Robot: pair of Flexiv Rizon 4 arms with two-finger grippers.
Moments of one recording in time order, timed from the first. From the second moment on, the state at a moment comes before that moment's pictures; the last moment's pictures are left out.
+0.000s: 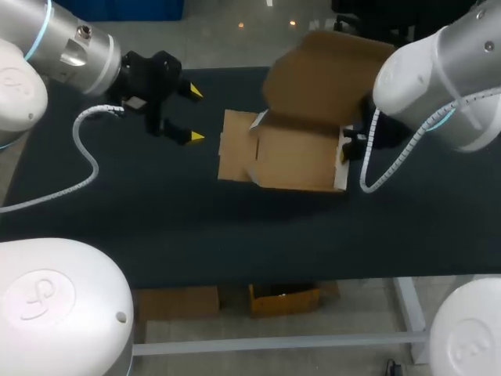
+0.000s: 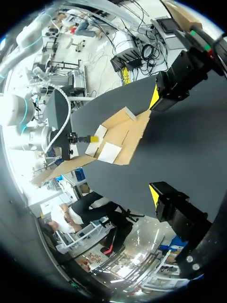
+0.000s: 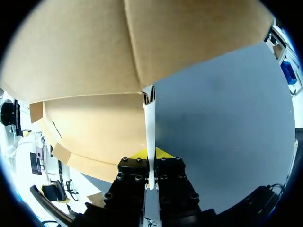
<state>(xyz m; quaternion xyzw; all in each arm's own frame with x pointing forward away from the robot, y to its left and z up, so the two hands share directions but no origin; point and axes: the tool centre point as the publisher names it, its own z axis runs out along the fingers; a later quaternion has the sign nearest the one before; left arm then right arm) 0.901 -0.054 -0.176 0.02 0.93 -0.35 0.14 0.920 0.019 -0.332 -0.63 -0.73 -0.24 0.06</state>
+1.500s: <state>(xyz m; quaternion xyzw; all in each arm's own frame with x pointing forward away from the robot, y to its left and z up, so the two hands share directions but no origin) 0.903 -0.013 -0.196 0.01 0.94 -0.32 0.09 0.890 0.018 -0.352 -0.70 -0.70 0.02 0.14</state>
